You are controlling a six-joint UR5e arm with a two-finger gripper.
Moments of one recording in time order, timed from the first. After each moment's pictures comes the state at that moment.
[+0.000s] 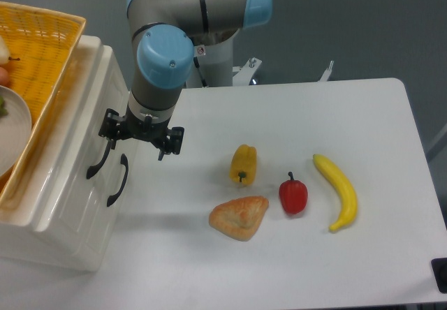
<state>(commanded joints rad) 2.22 -1.80 -1.55 -1.41 1.23 0.31</state>
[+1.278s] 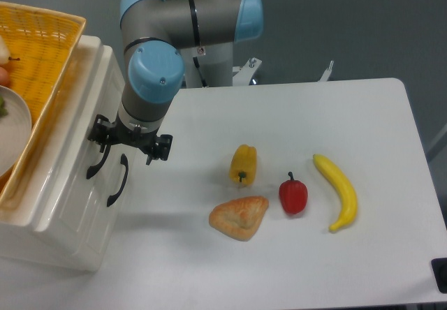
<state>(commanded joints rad) 2.19 -1.83 -1.55 -1.41 1.20 0.31</state>
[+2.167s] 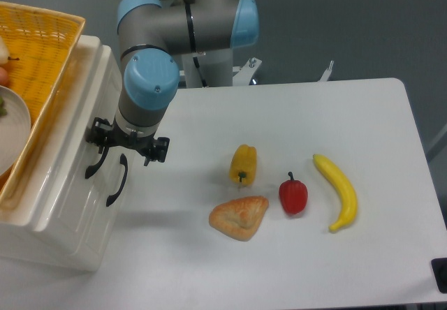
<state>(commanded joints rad) 2.18 -1.84 -1.56 -1.41 1.22 0.31</state>
